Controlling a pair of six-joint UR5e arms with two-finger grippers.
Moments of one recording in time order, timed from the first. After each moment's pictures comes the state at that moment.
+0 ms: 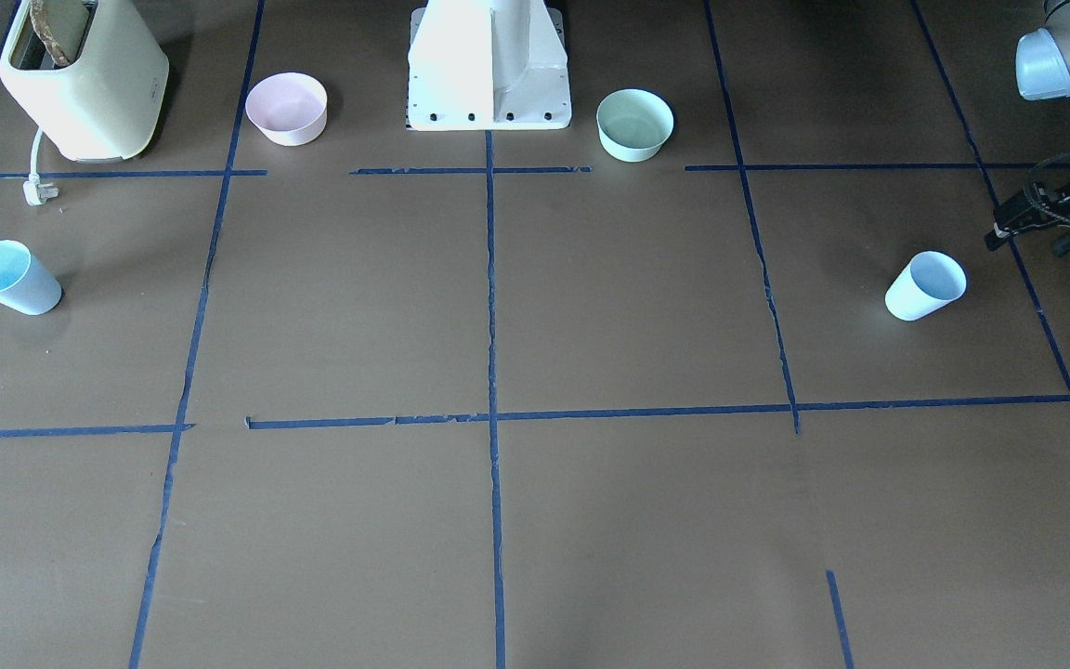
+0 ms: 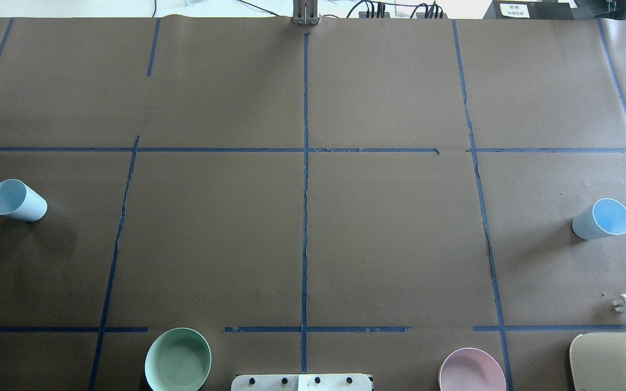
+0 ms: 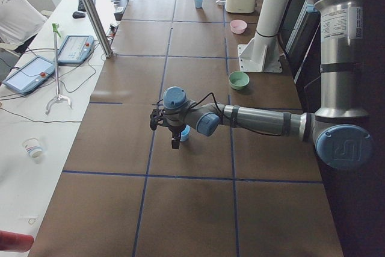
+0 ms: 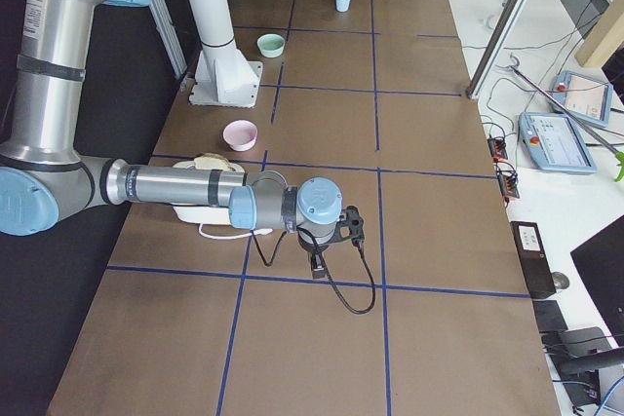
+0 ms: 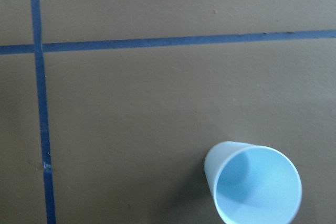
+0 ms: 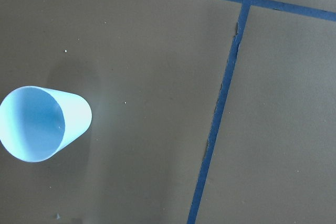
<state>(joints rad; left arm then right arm) -1.22 -1.47 -1.71 -1.98 -2.34 -0.53 1.50 -1.80 1.77 -1.52 2.45 -0.17</state>
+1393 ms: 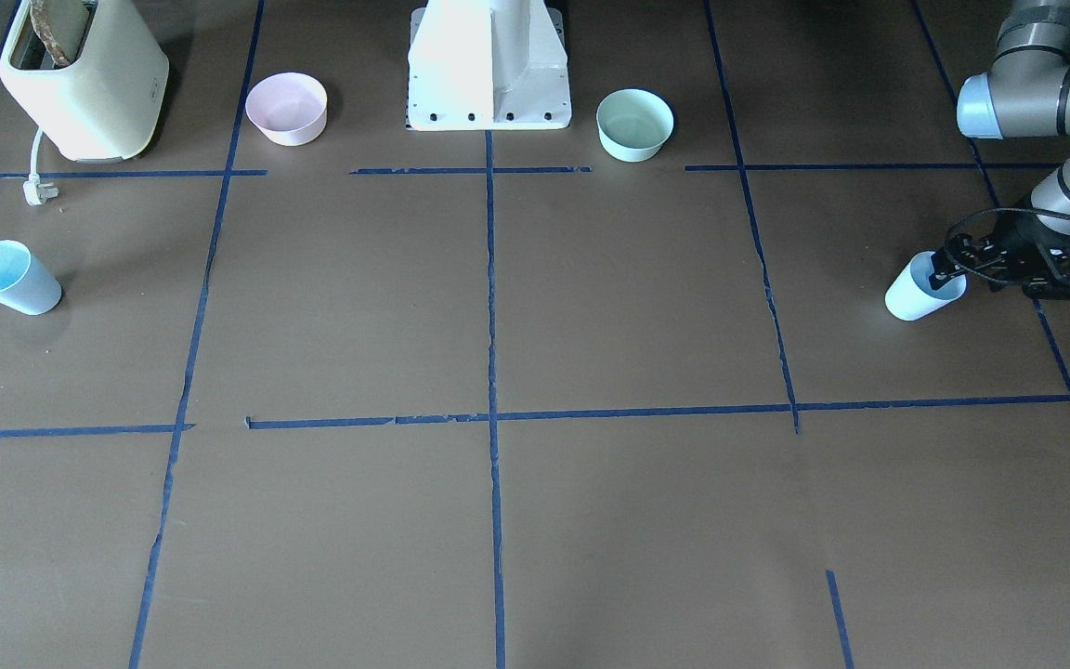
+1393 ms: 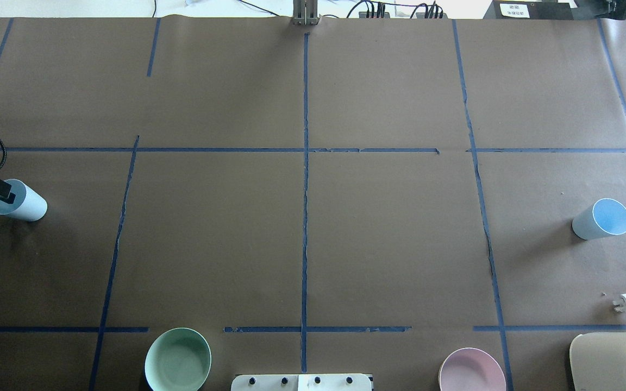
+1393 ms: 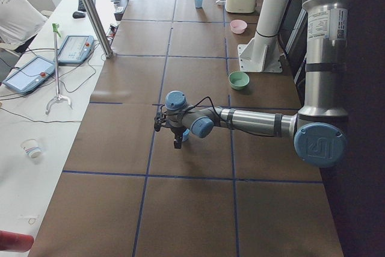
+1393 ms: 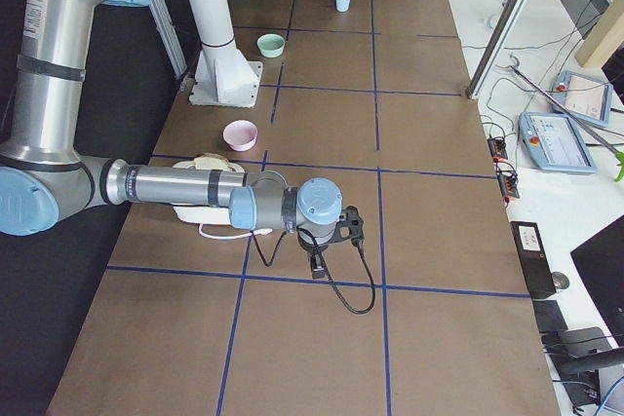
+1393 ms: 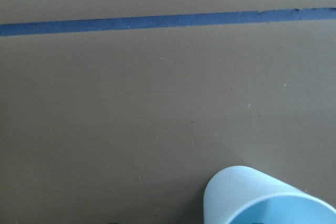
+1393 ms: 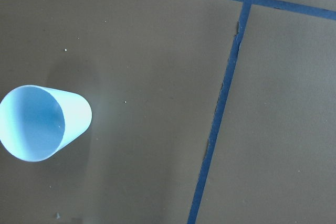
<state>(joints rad) -1.03 -1.52 -1.61 -2.07 -2.23 -0.67 1.50 -1.80 1.76 -1.52 2.45 -0.17</state>
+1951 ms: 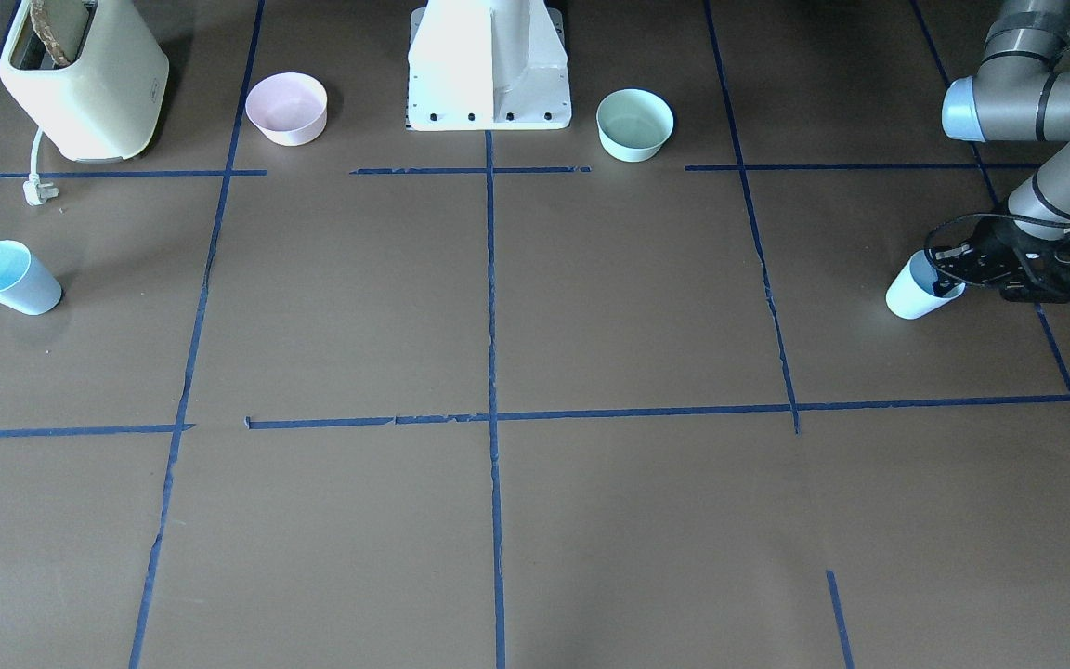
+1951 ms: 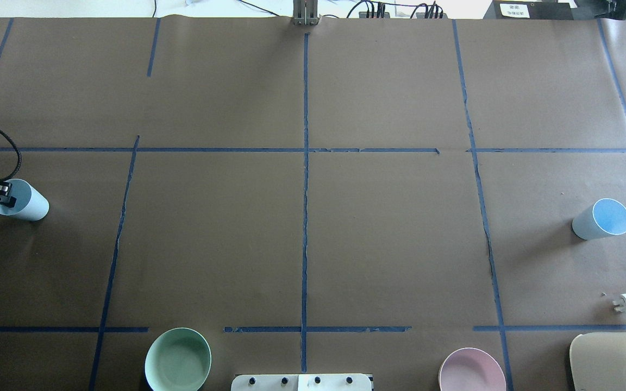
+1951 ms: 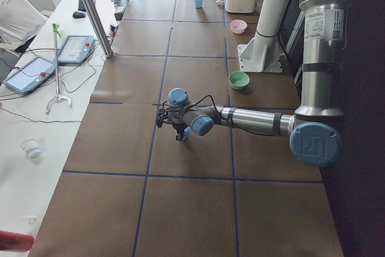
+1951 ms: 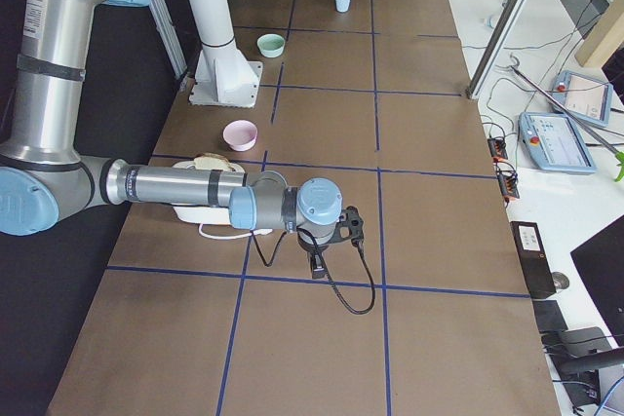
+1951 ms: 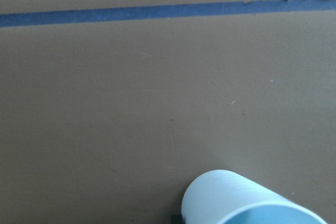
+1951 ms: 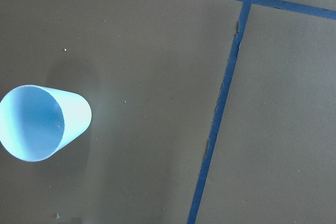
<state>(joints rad) -1.01 -1.53 -1.64 -2.10 -2.23 -0.69 1.50 -1.80 1.76 -1.52 2.45 -0.17</state>
